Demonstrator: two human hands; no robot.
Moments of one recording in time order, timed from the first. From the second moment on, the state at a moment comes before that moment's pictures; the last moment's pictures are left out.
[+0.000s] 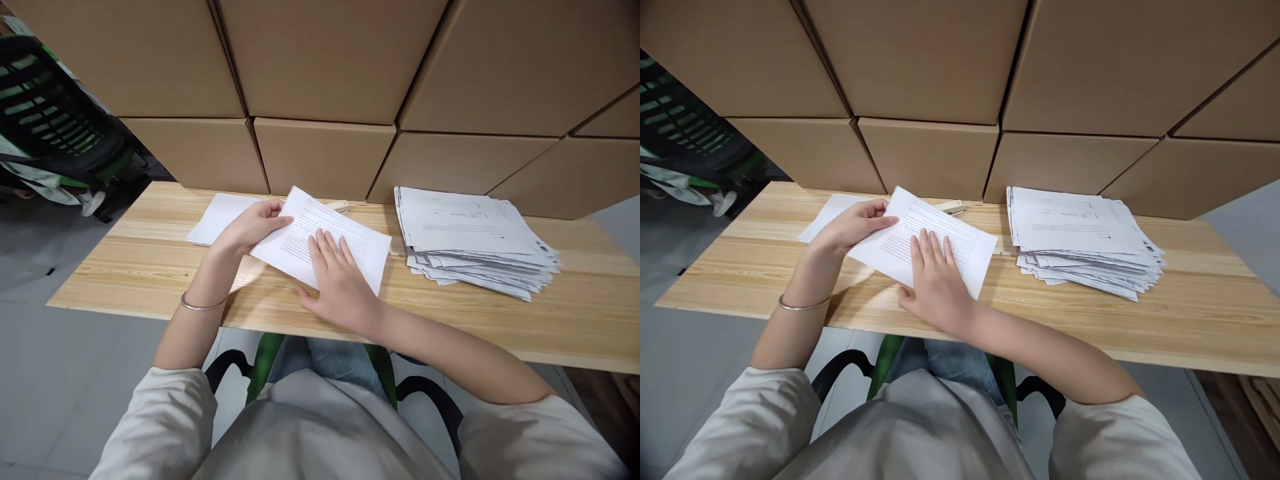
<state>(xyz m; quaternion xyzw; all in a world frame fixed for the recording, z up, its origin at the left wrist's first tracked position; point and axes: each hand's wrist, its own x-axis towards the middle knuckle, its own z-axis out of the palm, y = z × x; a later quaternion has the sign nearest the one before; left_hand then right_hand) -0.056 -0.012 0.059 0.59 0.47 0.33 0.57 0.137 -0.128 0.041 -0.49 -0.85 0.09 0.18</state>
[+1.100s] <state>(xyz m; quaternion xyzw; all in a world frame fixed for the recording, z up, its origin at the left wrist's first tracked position) -0.046 -0.006 0.032 0.72 0.68 0.05 0.11 0.342 -0.074 0.036 -0.56 -0.79 -0.05 0.25</state>
